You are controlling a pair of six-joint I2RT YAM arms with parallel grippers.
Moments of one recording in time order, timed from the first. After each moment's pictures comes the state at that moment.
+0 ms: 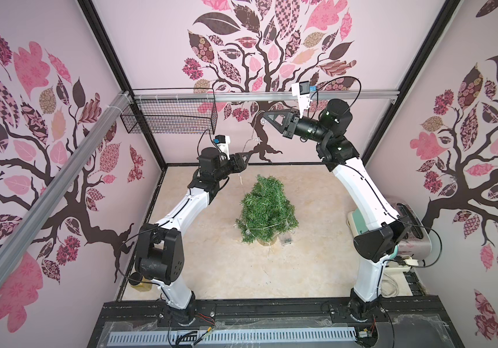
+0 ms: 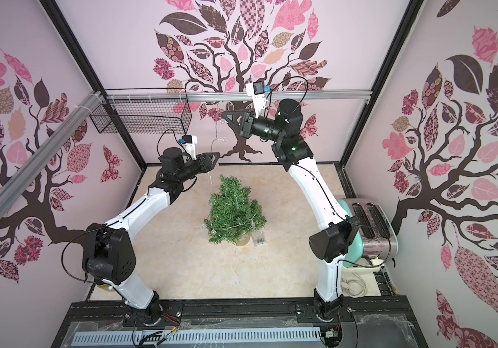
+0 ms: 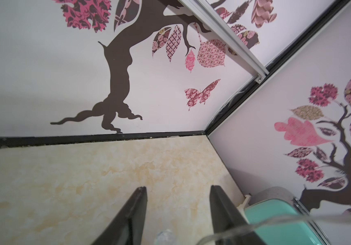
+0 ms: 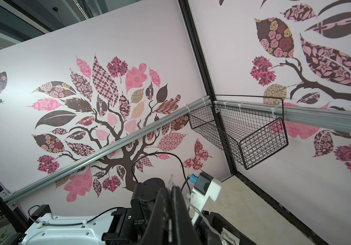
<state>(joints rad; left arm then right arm) -0.27 1.70 1.39 0.18 0.39 -0.53 0.42 1.92 2.25 -0.03 -0.82 0.55</state>
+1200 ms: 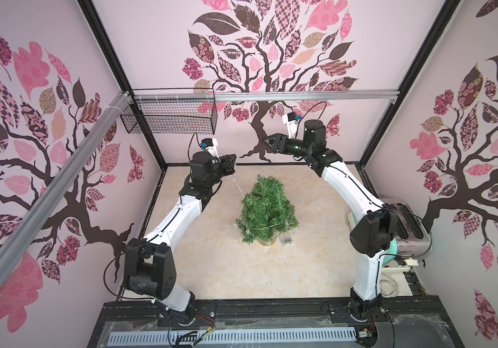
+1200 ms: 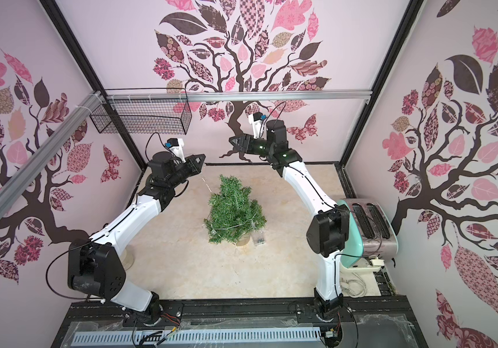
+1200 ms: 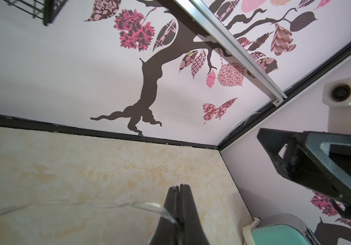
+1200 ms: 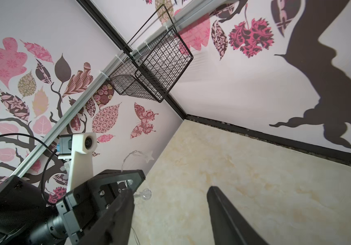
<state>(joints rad) -0.24 1.54 1.27 0.12 0.24 -0.59 0.37 1.94 1.98 -0.17 -0.58 0.55</state>
